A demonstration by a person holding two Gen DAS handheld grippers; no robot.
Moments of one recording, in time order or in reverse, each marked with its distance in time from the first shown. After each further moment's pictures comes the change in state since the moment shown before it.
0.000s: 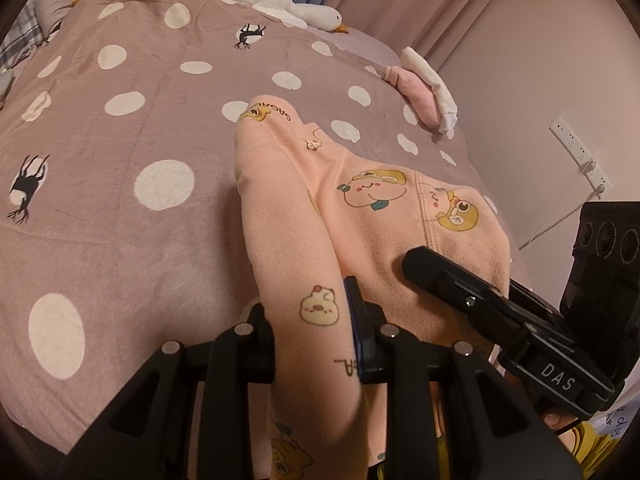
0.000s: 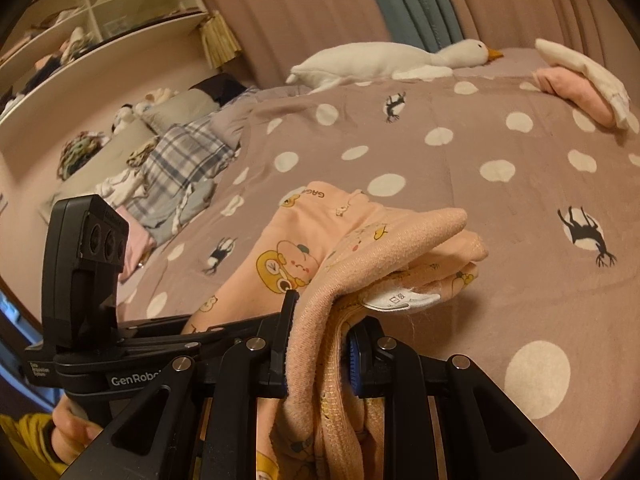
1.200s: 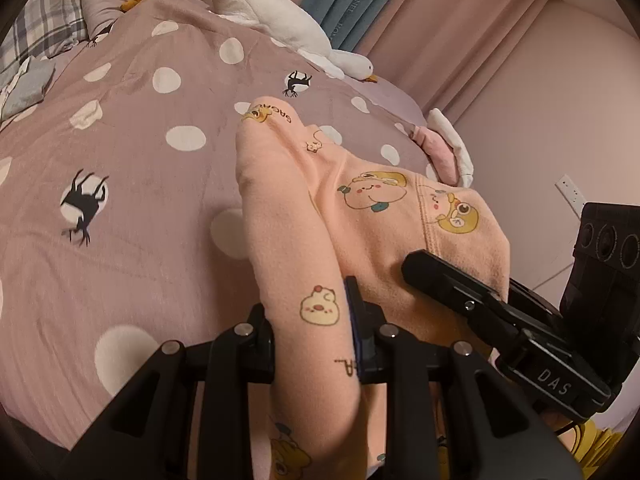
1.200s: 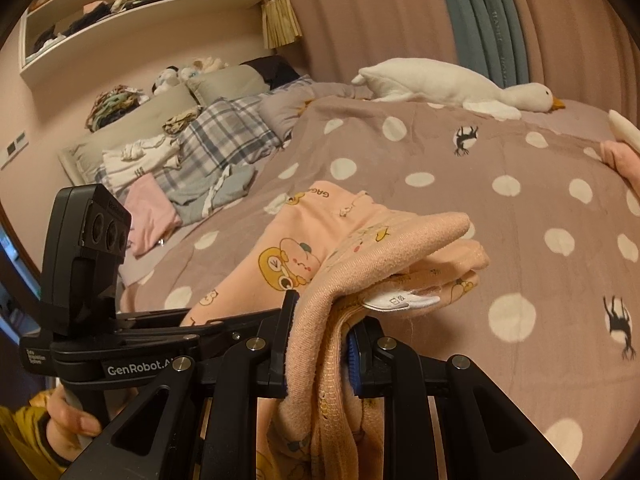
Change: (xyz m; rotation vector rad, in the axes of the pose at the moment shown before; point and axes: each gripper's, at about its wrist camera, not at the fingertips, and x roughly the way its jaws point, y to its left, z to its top) left arm -0.050 0.058 0.026 -0.096 -0.138 0.021; right arm 0.038 0.067 0.035 -0.198 0.013 0.048
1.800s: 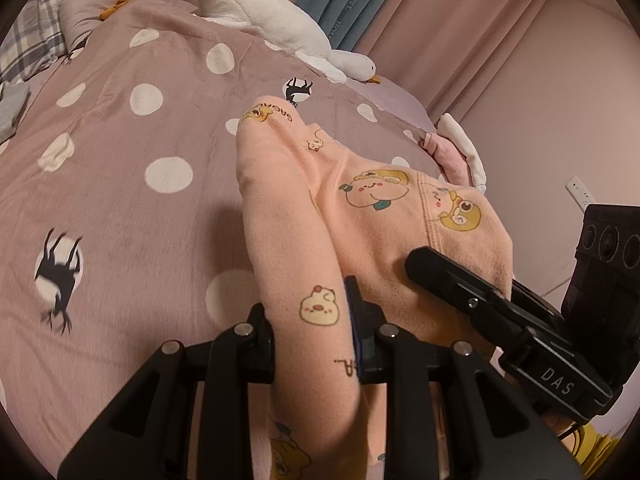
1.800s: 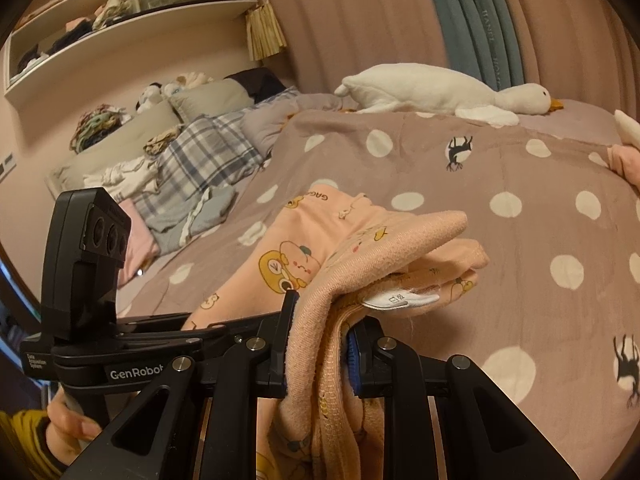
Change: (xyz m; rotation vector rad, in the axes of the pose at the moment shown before) left arm 0.052 0.009 0.060 0.033 0.008 0.004; right arm 0.034 -0.037 0.035 0.041 -0.043 -0.005
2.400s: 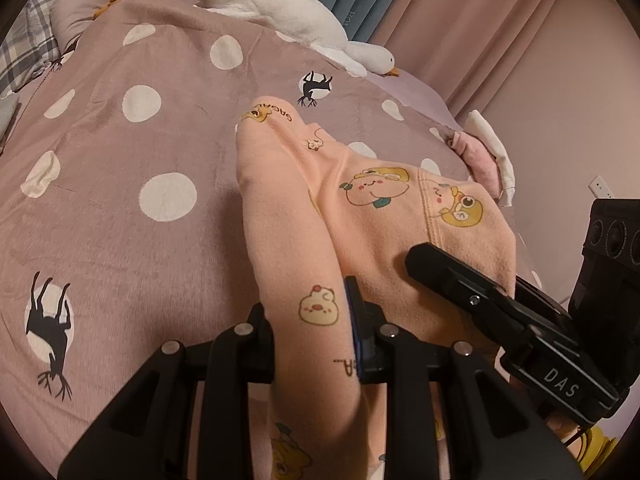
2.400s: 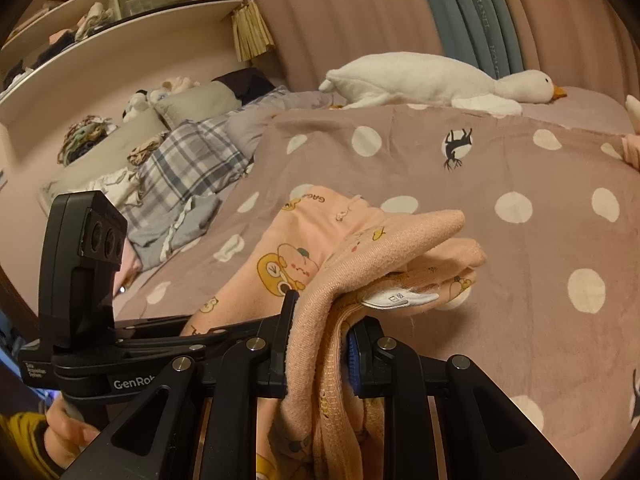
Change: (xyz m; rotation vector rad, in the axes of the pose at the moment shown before) left arm 0.052 0.019 0.035 0.013 0.030 0.061; right arm 0.046 -0.032 0.017 0.029 0.018 0.017
